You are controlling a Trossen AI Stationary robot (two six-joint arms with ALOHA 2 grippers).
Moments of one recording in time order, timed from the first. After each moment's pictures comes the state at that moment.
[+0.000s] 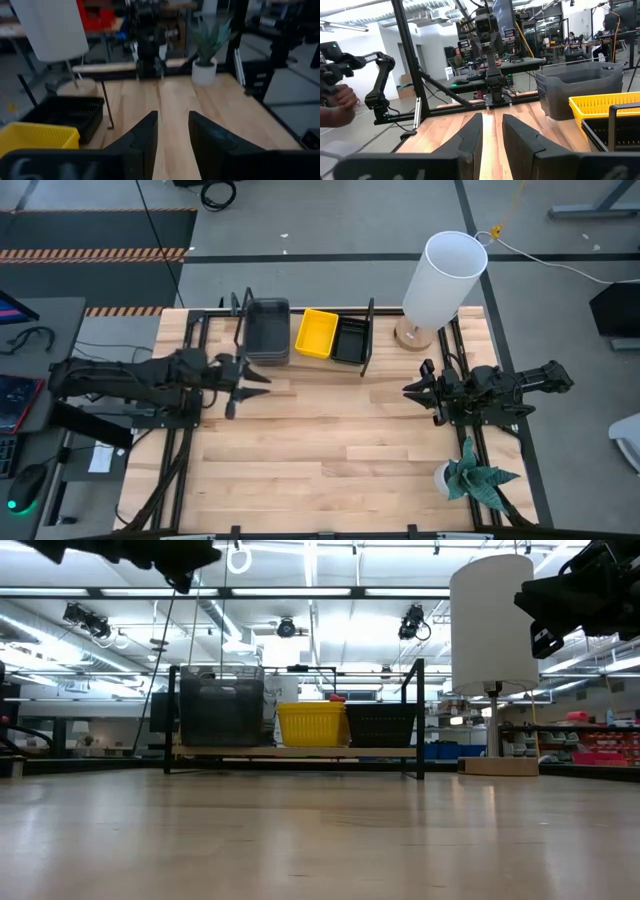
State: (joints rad) left arm 0.01 0.74 0.57 -0.01 0.06 0.06; right arm 0.18 0.01 0.01 0.14 0.14 0.15
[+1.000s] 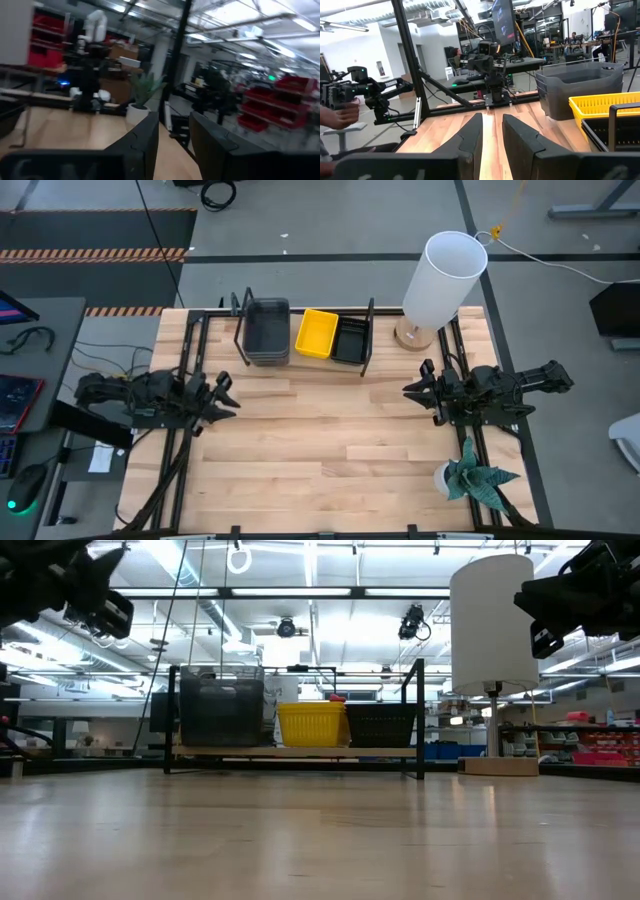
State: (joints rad) left arm -0.13 0.00 0.01 0.23 0.14 -0.30; right arm 0.18 0.01 0.01 0.14 0.14 0.15
